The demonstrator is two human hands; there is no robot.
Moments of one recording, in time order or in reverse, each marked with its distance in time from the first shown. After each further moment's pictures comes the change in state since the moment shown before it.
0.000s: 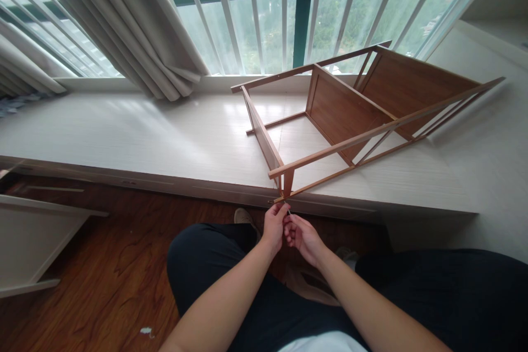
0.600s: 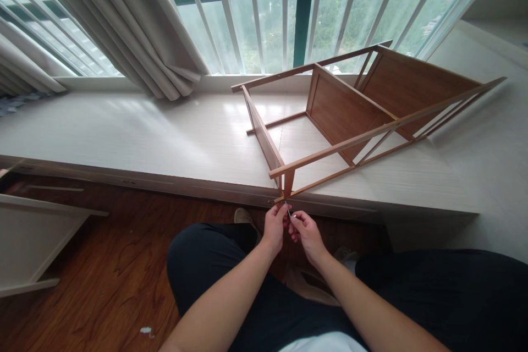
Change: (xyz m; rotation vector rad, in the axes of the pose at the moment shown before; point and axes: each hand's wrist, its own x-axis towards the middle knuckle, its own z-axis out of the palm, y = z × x) left_hand 0.006 -0.007 -0.006 0.001 0.021 0.073; right_hand 0.003 0.006 -0.006 -0.290 0.160 -0.299
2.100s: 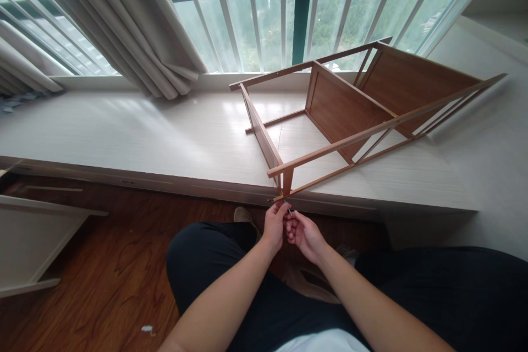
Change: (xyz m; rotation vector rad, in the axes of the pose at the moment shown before) left_hand -0.004 0.005 0.006 -0.041 -0.031 -0.069; right_hand 0.001 -0.009 0.001 0.388 -0.117 0.327
